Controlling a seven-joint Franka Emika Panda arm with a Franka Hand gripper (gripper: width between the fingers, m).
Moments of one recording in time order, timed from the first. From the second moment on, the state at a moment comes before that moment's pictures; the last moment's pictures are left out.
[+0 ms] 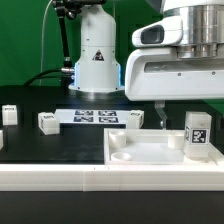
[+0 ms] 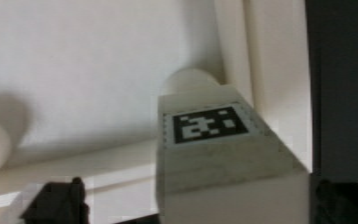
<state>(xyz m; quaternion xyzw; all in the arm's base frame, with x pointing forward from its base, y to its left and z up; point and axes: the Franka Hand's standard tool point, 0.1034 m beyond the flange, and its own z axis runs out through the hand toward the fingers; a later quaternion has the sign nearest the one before) 0.625 0.108 0.076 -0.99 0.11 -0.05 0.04</state>
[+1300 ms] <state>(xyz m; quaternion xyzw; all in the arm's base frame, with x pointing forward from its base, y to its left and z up) 0.622 0.112 0.073 -0.84 0.54 -0.03 0.07</state>
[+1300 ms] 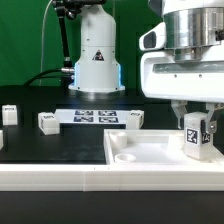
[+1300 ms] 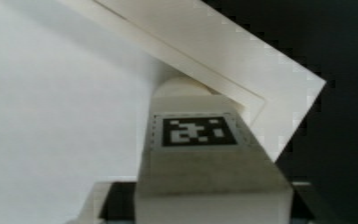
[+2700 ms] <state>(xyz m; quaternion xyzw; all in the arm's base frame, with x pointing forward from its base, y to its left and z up) 0.622 0.108 0.073 -0.83 0.55 -0.01 0.08</state>
